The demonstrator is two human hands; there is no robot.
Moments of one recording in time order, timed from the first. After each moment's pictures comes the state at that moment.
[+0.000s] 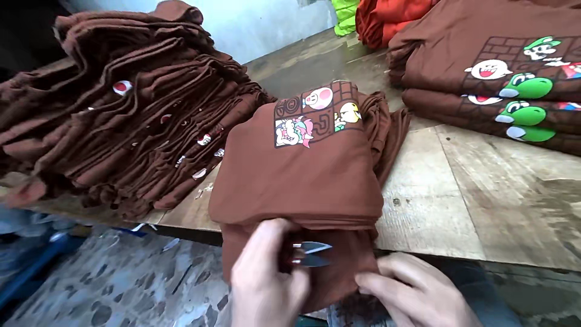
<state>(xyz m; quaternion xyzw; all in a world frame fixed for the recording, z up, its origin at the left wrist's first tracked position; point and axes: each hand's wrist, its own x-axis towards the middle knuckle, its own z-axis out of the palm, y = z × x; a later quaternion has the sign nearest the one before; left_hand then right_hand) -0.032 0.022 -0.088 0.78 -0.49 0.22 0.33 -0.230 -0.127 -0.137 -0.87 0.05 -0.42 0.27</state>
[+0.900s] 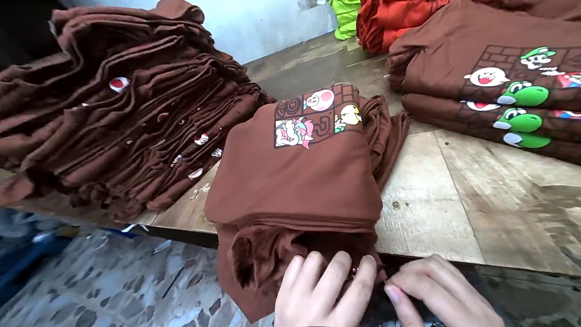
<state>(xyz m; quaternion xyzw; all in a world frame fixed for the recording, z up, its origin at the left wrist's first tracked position) -0.084 0.007 -0.099 0.69 -0.63 0.23 0.28 -0.249 -0.119 -0.121 -0.84 0.17 -0.43 0.28</state>
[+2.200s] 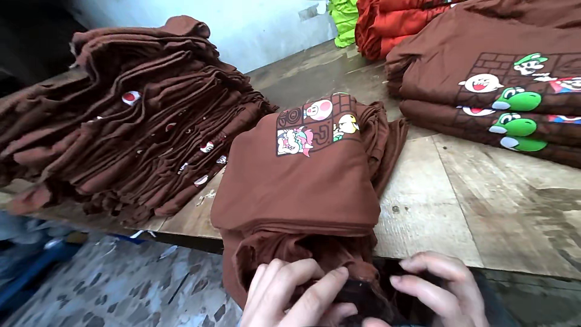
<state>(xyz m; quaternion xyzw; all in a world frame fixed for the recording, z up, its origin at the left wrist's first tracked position) -0.067 0.035 -0.073 0.70 -0.61 0.14 0.36 -0.236 -0.121 -0.143 -0.80 0.12 -0.52 0.25</state>
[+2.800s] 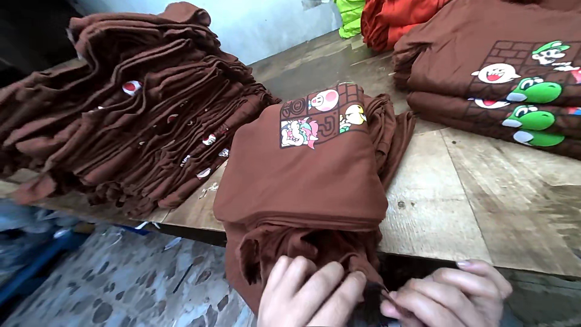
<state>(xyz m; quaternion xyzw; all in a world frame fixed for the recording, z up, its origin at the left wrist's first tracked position) -0.067 0.029 -0.090 0.67 -0.65 0.21 0.31 -0.233 -0.119 -0.149 -0.80 0.14 -0.58 0.11</state>
